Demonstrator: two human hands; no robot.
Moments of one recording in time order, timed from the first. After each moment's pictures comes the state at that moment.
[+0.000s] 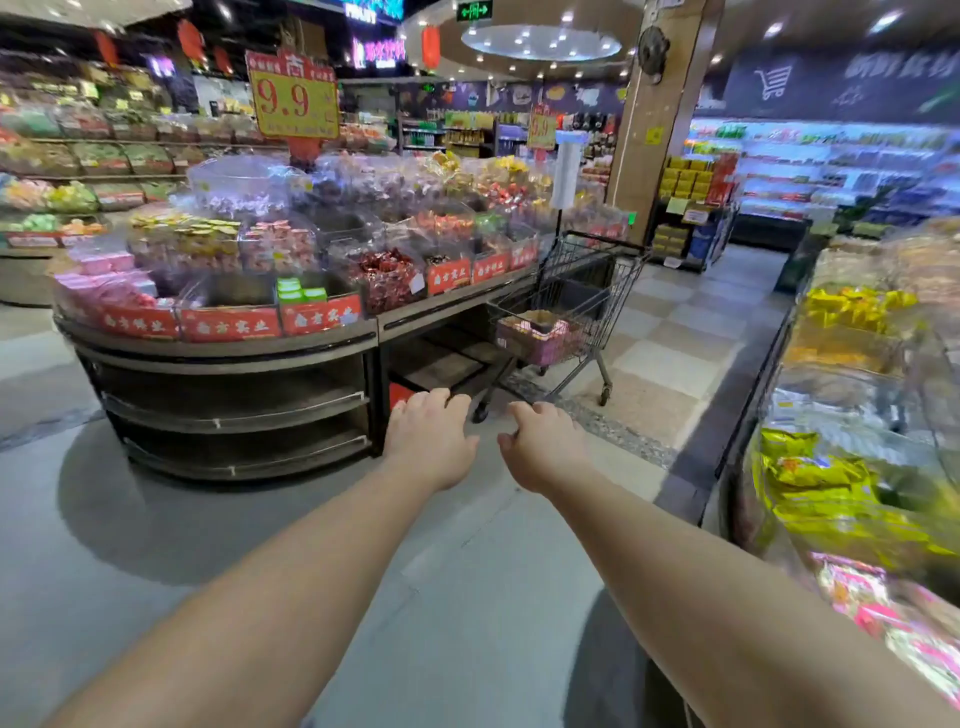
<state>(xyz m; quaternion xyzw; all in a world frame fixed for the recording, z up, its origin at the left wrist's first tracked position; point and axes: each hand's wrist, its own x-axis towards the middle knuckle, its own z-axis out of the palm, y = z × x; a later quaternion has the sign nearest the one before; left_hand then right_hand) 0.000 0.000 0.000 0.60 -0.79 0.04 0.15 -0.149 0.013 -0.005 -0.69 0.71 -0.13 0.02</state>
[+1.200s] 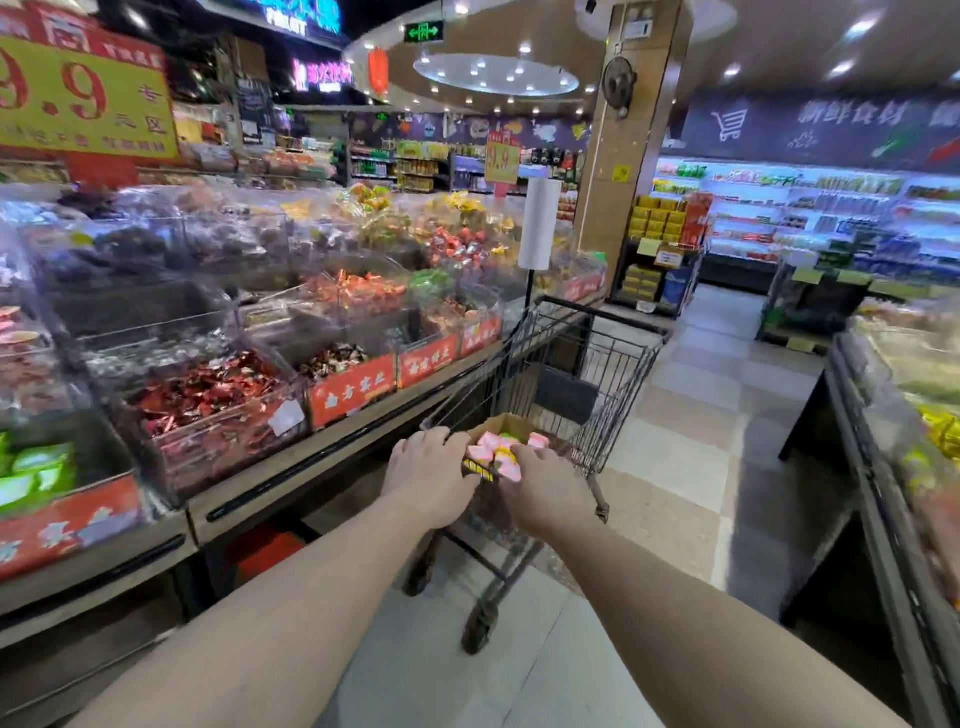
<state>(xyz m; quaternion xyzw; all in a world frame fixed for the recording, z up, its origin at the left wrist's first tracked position) -0.220 -0.790 -0.018 0.55 -0.82 -0.02 0.15 -0.372 -0.753 -0.020 -0.64 0.75 -0.13 0.05</state>
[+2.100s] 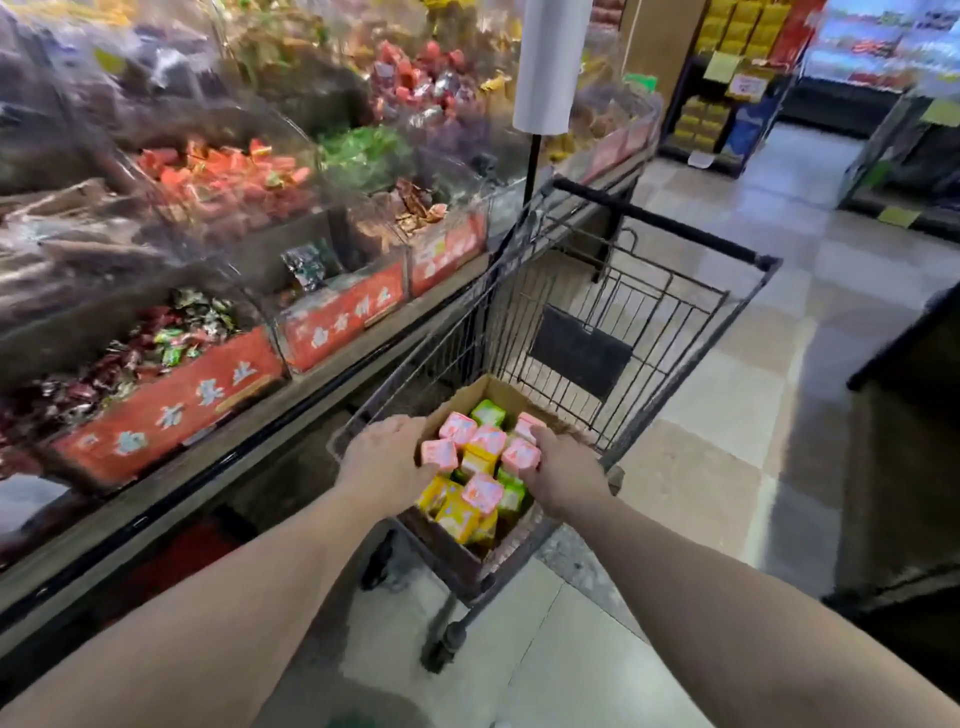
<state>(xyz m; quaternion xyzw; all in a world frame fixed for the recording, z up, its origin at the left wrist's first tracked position) -0.391 -1.233 -0.144 0.59 -0.80 -0.13 0.05 -0.611 -1.198 -0.147 -0.61 0.77 -0.03 0.20</state>
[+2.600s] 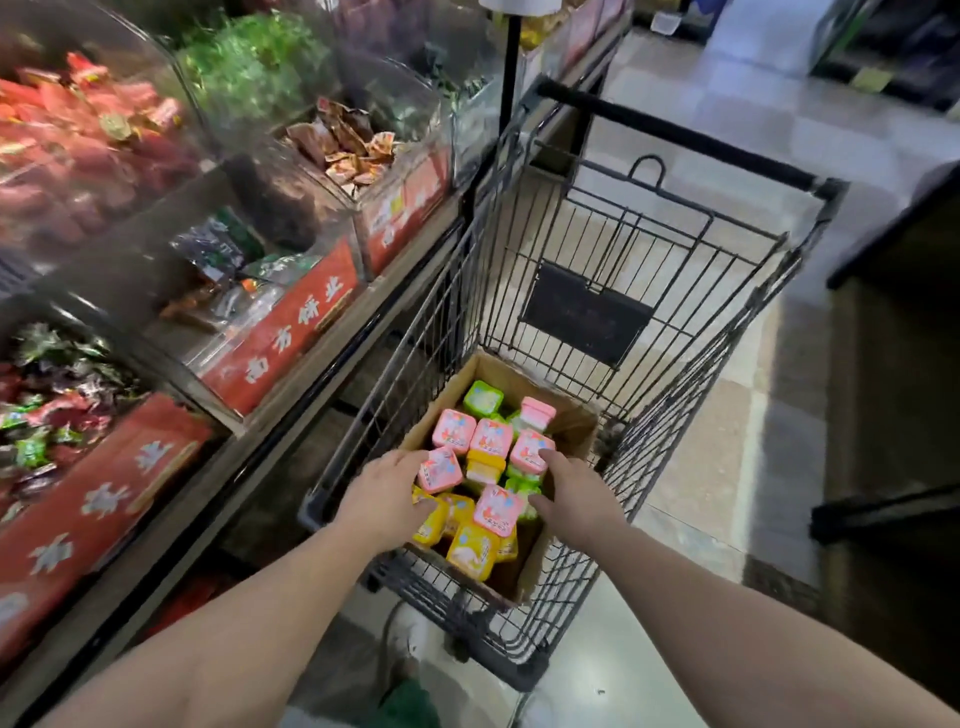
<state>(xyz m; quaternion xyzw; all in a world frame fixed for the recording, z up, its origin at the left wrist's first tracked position) -0.381 -1.376 -0.248 0.54 -0.80 -0.27 -0.06 -0.609 -1.294 -0.226 -0.53 0.79 0.00 0.30</state>
